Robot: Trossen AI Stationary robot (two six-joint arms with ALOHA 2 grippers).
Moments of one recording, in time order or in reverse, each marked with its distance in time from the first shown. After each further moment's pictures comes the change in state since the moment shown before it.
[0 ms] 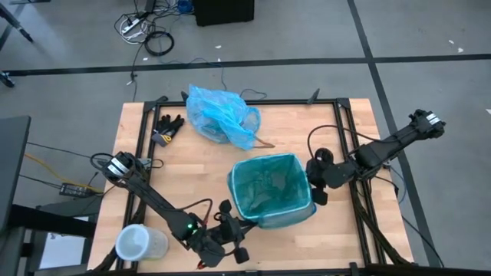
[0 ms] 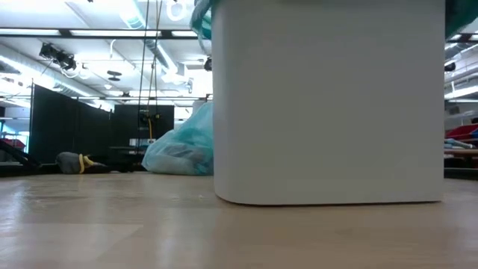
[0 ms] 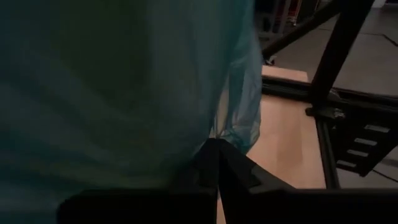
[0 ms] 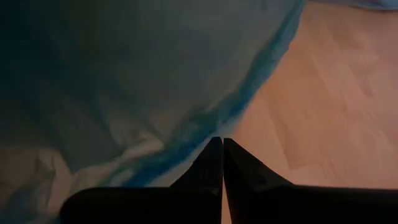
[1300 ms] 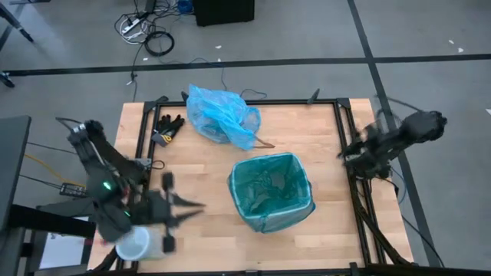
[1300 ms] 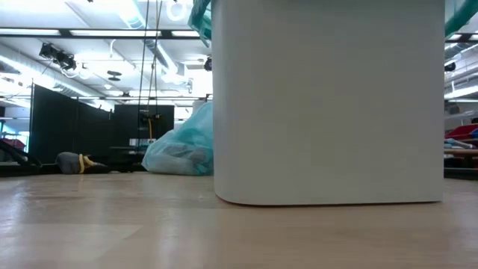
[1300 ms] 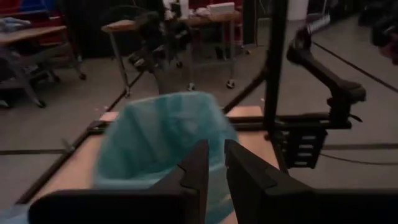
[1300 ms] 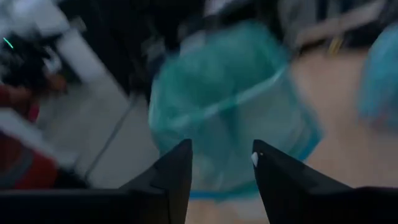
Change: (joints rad) left arm -0.214 -0.524 0.079 -0.440 -0.040 0.277; right arm 0.001 -0.644 0.010 0.055 -0.206 -0.116
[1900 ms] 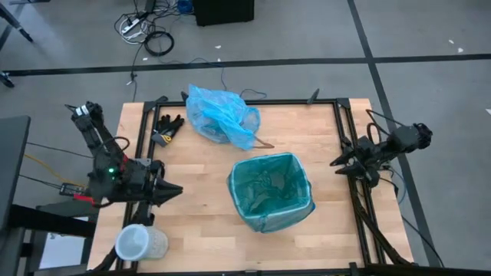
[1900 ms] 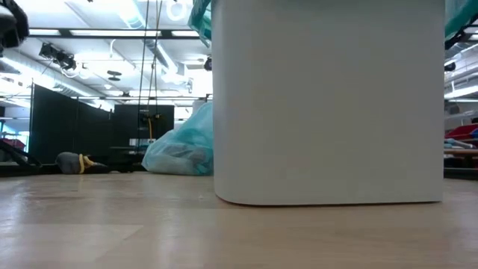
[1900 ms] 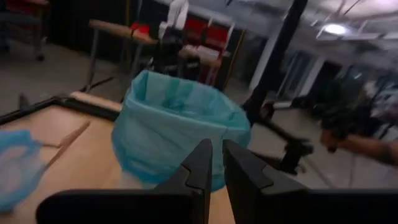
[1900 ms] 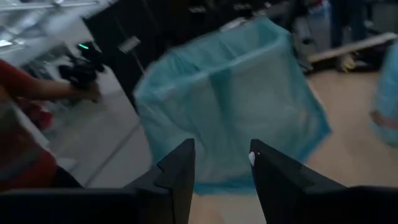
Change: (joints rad) left arm -0.106 -0.567 -0.774 0.561 -0.040 -0.111; right arm -0.025 -0.363 -0.367 0.190 0.011 -0.120
